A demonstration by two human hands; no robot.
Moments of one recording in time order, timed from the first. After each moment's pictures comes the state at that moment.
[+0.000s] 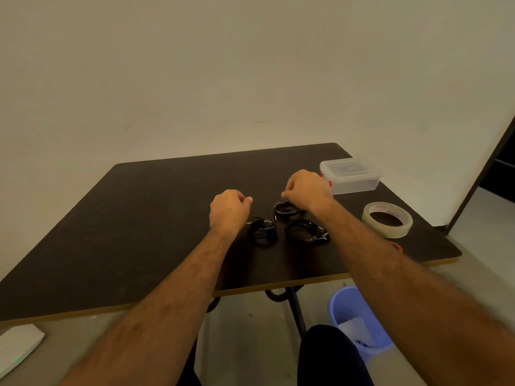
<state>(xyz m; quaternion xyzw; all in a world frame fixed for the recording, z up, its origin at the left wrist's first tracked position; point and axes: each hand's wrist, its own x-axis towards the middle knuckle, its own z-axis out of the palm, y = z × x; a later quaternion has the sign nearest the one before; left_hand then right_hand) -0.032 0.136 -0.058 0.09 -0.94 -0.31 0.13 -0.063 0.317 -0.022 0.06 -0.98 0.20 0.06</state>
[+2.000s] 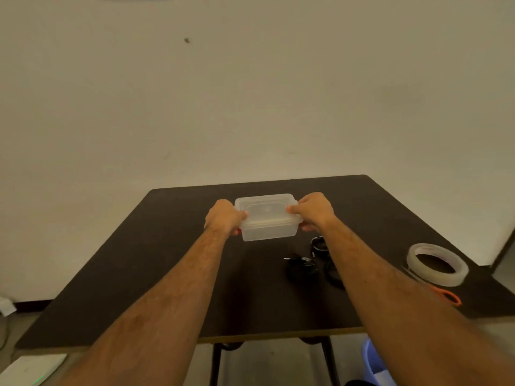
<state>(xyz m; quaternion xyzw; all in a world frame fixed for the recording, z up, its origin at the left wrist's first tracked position) -0.065 0.040 -0.008 0.19 -0.89 -0.40 0.08 -0.106 0.244 -0.010 -0.04 -0.89 0.46 0.00</state>
